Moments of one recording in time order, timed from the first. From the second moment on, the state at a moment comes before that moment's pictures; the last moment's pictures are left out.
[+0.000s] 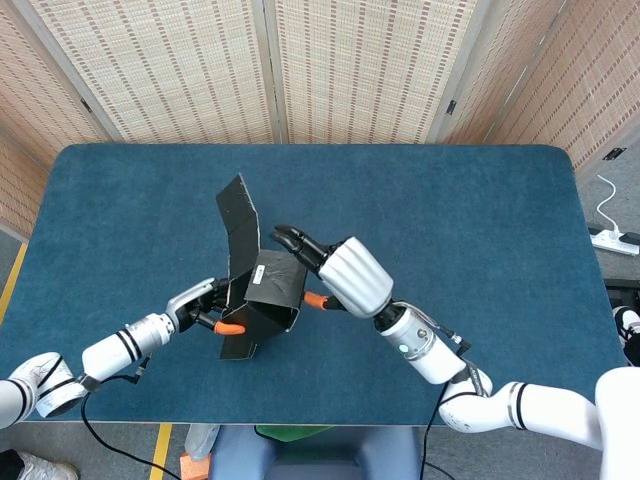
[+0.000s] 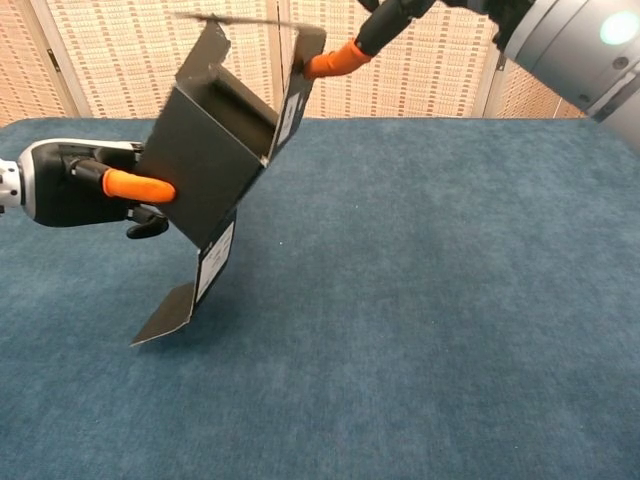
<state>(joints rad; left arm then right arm) -0.94 -1.29 0.19 -1.31 1.66 0.94 -1.81 0.85 -1.53 0.26 -1.54 -1.63 1.28 -0.11</state>
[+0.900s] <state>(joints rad) -0.91 -1.37 0.09 -1.38 1.50 0.77 -1.29 0.83 -1.78 0.07 -1.19 -1.72 1.22 -0.20</state>
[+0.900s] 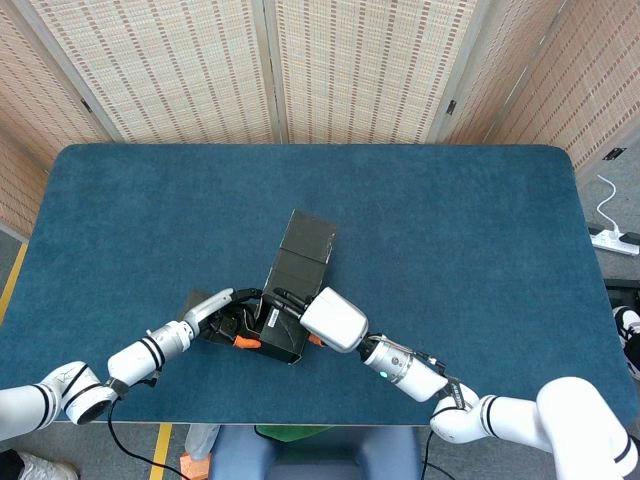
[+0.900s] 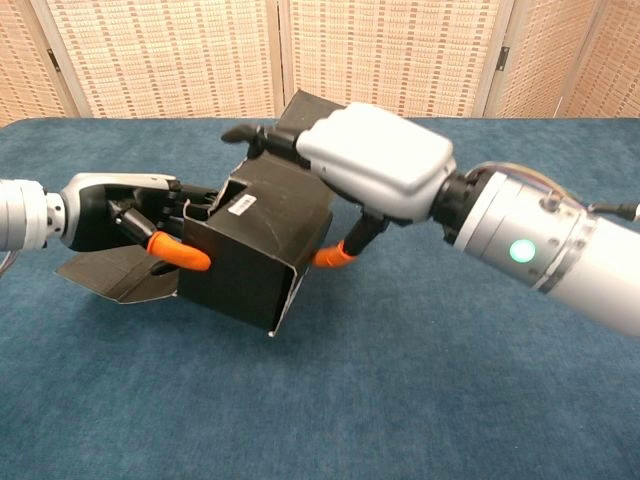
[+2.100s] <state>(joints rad) -0.82 -1.52 -0.01 -1.27 1.39 0.66 -0.91 0.88 -1.95 0.03 -0.92 -1.76 1.20 -0.14</state>
